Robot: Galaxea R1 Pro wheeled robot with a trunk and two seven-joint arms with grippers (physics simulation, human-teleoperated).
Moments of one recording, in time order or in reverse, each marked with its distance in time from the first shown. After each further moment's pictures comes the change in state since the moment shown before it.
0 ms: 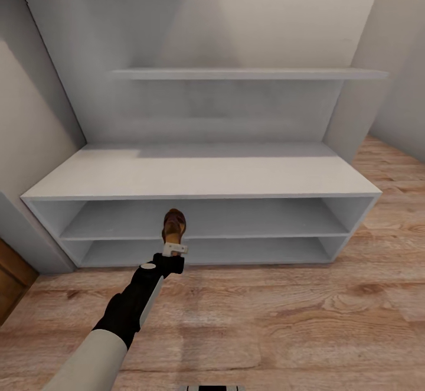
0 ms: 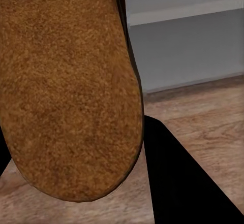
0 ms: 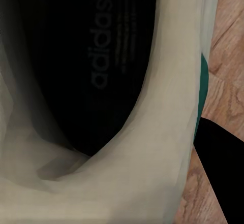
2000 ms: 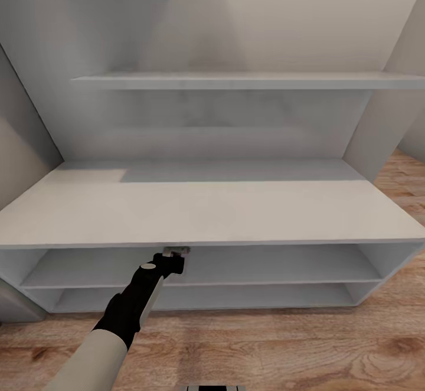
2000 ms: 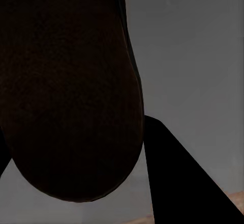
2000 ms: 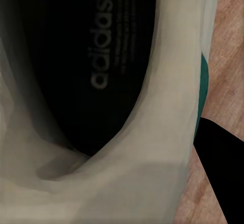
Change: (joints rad) left arm 0.000 0.000 0.000 0.002 0.002 -0.002 -0.001; right arm 0.000 0.000 0.000 0.000 0.000 0.000 0.000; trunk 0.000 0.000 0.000
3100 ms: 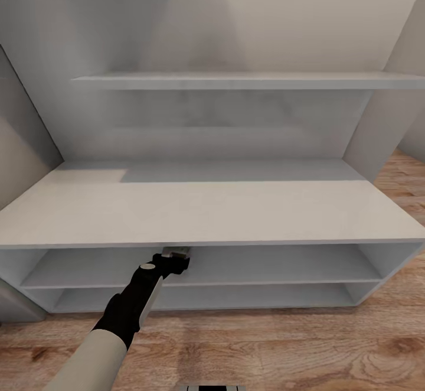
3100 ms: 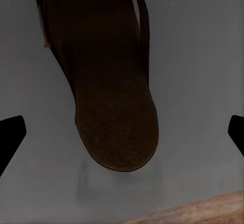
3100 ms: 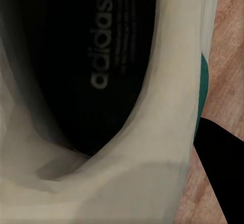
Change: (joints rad) left arm 0.000 0.002 0.007 0.005 -0.003 0.002 -0.001; right arm 0.000 0.000 0.000 0.000 0.000 0.000 0.000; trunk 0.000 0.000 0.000
